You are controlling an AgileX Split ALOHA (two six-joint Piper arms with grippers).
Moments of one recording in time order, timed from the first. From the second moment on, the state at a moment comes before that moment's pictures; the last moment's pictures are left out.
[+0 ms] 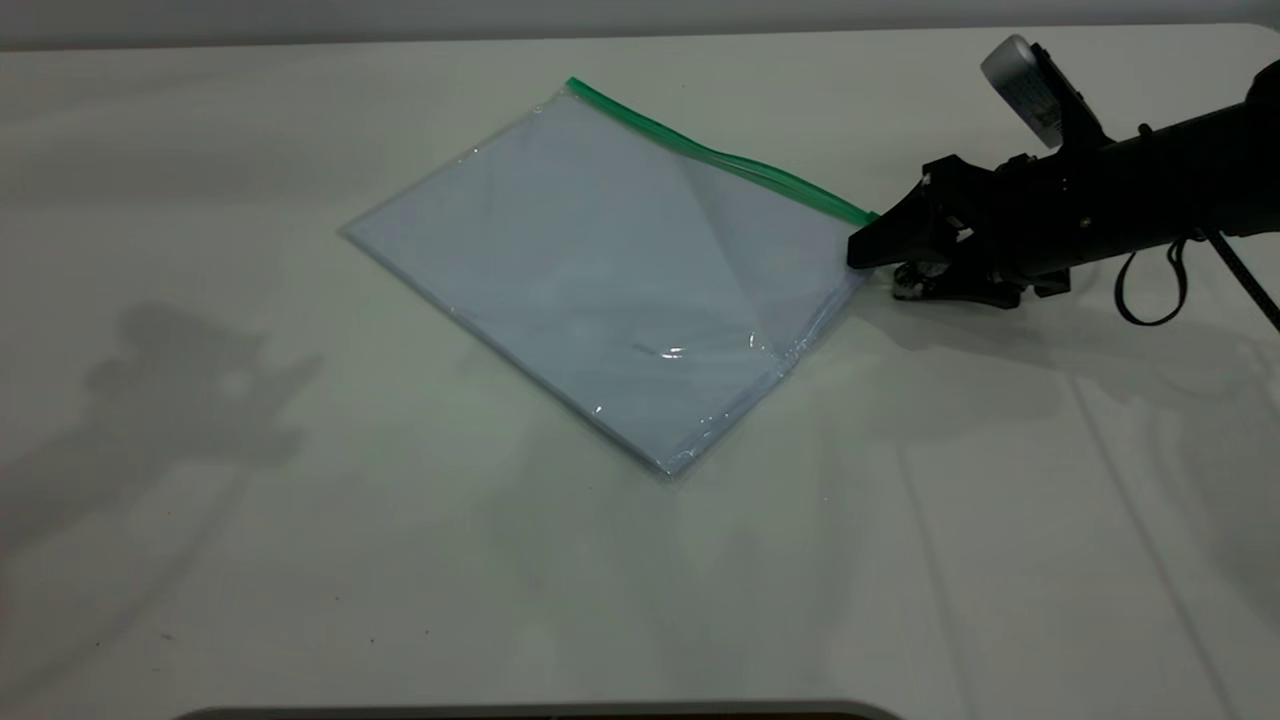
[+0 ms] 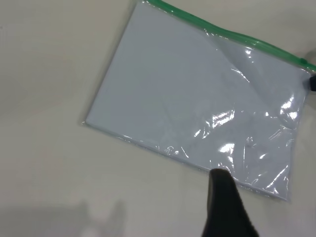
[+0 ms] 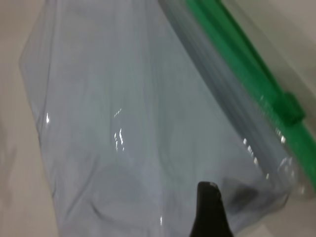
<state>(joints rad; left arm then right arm) 0.04 1.50 -0.85 -0.99 0.49 1.08 0.01 2.56 -1.22 1.79 0.76 -1.65</state>
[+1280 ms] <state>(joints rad) -0.13 1.79 -1.11 -1.00 0.44 1.09 0.07 2.58 -1.31 1.72 0.86 -1.68</state>
